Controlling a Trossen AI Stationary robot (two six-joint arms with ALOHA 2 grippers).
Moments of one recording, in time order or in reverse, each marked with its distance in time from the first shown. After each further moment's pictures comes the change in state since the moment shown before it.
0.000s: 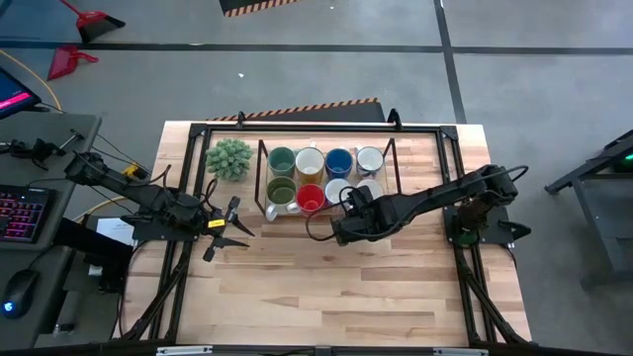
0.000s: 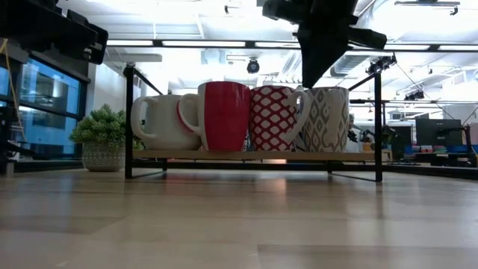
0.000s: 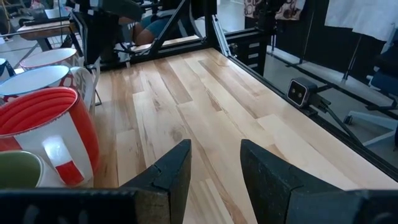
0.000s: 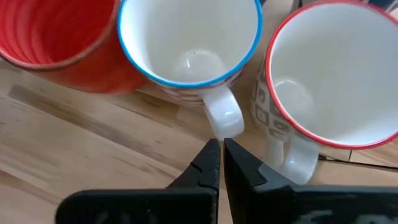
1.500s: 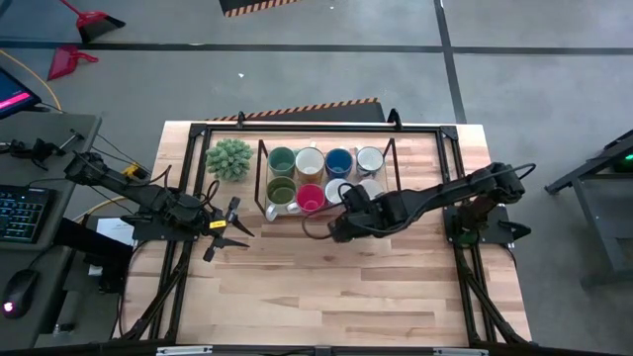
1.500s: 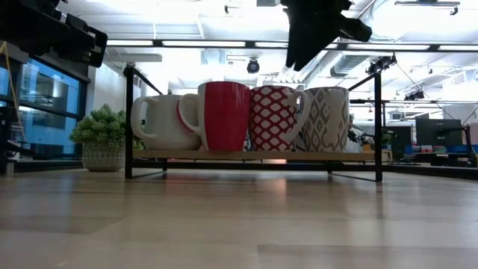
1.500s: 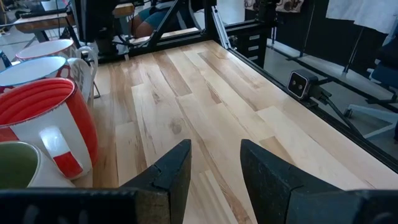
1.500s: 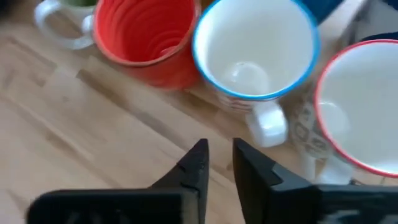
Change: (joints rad) left arm 0.000 0.000 0.000 -0.031 0.000 0.001; right arm 0.003 -0.058 0.001 0.124 -0.026 -0.198
